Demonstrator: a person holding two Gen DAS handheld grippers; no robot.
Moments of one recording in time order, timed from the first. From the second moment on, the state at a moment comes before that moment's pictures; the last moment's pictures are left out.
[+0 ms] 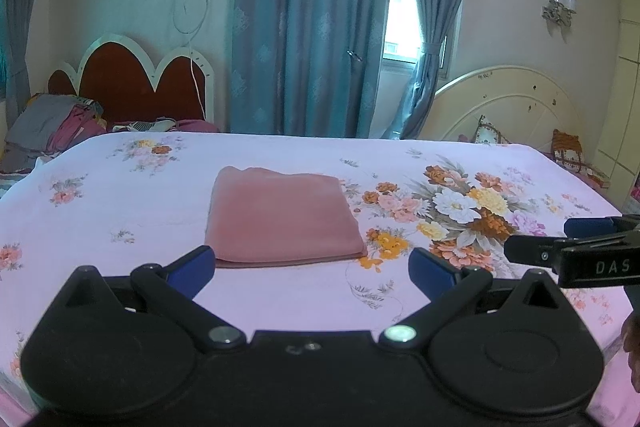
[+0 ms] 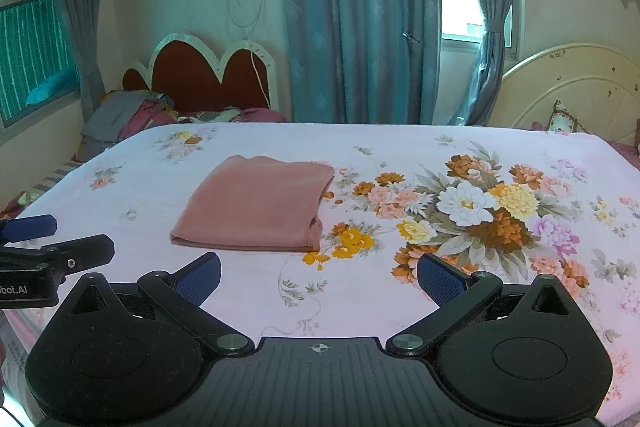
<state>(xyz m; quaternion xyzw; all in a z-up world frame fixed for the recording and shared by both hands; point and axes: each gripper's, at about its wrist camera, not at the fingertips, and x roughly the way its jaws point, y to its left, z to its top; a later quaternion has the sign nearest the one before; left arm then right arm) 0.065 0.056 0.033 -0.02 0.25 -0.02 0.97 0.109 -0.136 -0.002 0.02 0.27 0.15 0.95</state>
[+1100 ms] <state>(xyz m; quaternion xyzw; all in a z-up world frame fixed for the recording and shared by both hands) 0.066 0.065 0.038 -0.01 0.24 -0.02 0.97 0.109 -0.135 0.001 0.02 0.27 0.15 0.95</state>
